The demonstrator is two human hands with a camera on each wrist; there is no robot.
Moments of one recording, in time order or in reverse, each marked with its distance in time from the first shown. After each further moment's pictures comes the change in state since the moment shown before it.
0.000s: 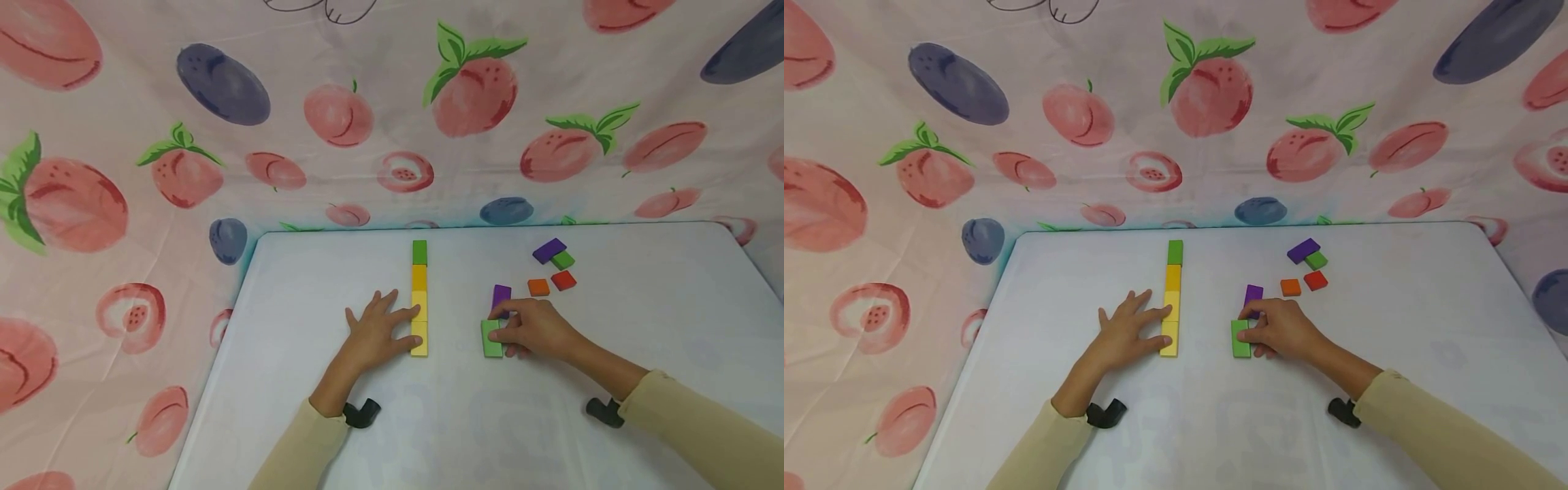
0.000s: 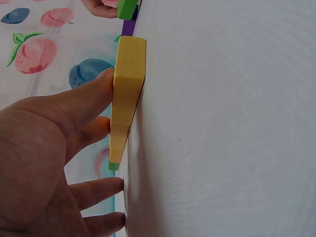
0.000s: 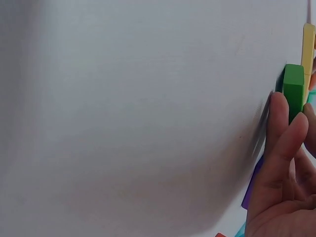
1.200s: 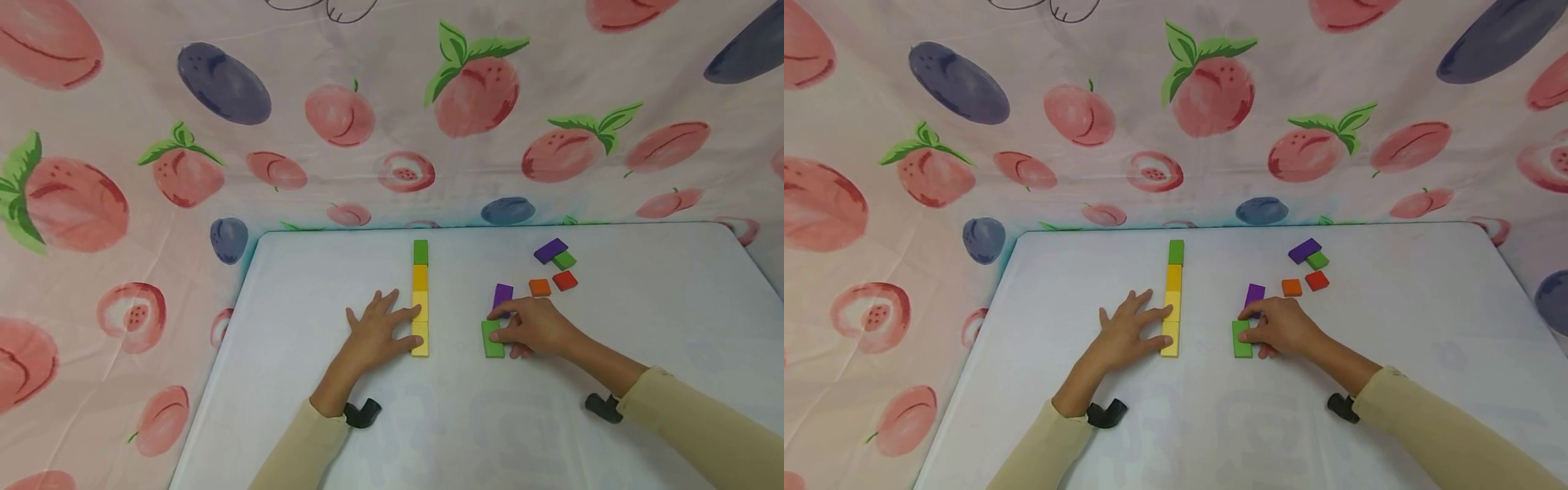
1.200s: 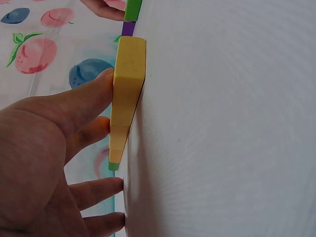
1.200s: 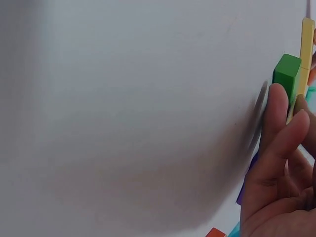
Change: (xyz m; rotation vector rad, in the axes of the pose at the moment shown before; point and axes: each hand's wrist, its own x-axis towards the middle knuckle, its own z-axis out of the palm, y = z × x) left_hand 0.000 0.001 0.000 0.009 0.002 -0.003; right_hand 0.004 -0.002 -0.004 -0.044 -0.036 0.035
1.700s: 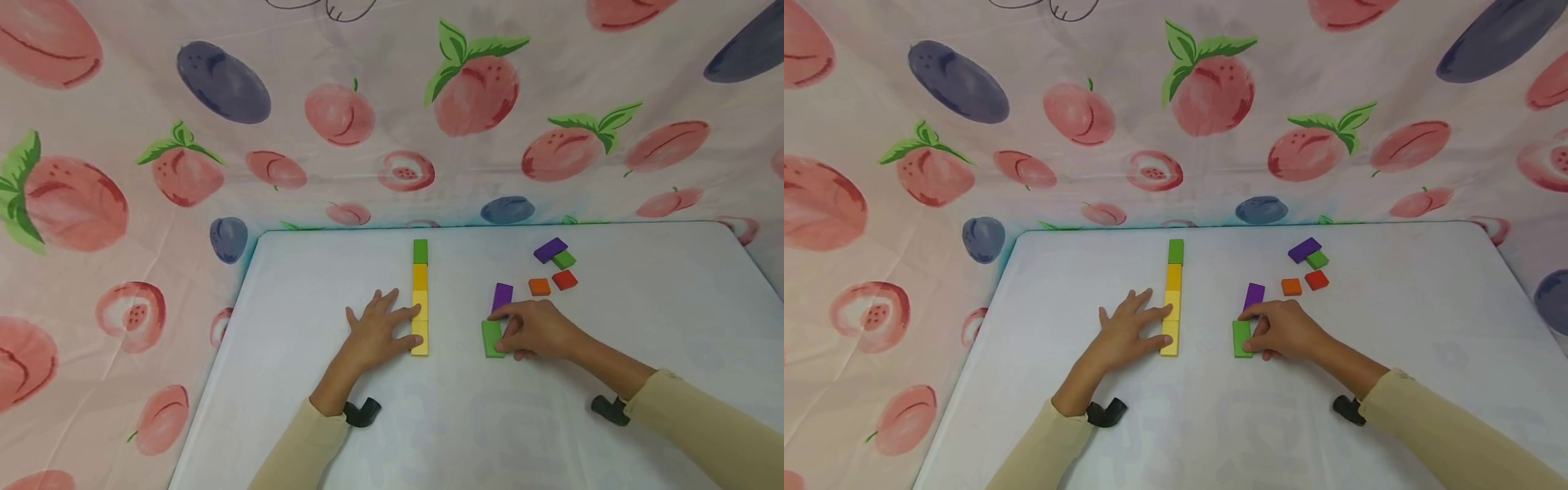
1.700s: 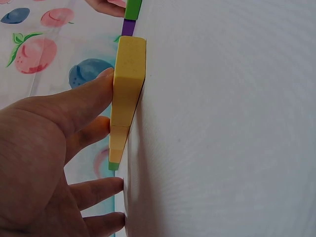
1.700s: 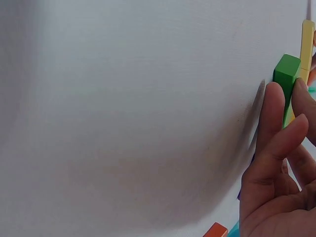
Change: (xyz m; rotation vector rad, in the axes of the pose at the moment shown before) left_hand -0.001 0.000 -0.001 -0.009 -0.002 0.002; right_hand -0.005 0.004 -0.001 -0.053 -0.031 -0.076
